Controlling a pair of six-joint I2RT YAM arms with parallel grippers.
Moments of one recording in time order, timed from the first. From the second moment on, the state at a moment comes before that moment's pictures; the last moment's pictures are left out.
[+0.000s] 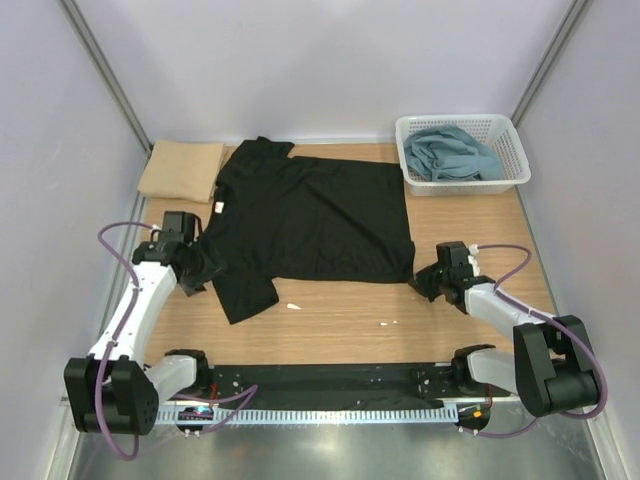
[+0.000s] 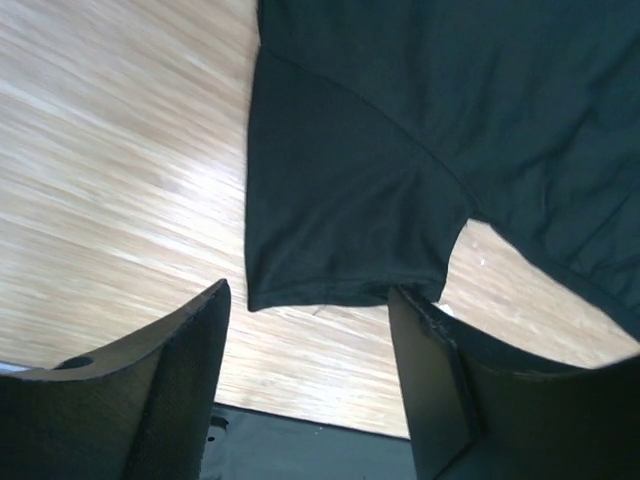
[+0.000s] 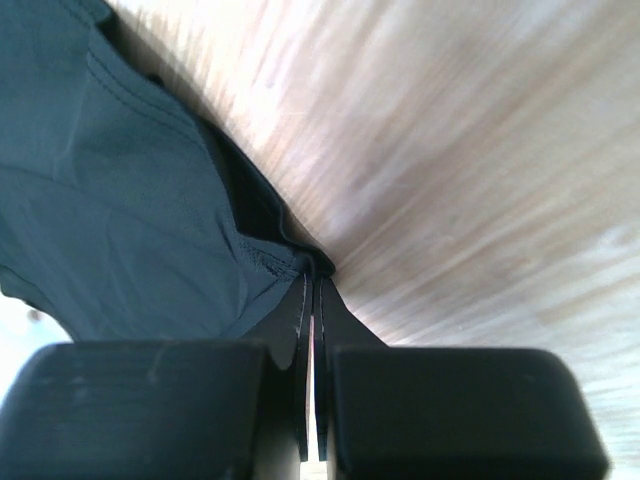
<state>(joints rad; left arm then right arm) -0.04 1.10 0.87 -0.89 -0.03 -0.65 0.17 1.18 0.36 -0.11 -0.03 1.26</state>
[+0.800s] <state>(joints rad) -0.04 1.07 0.50 -0.76 0.11 -0.97 0.15 1.20 0.42 -0.17 -0.04 1.02</state>
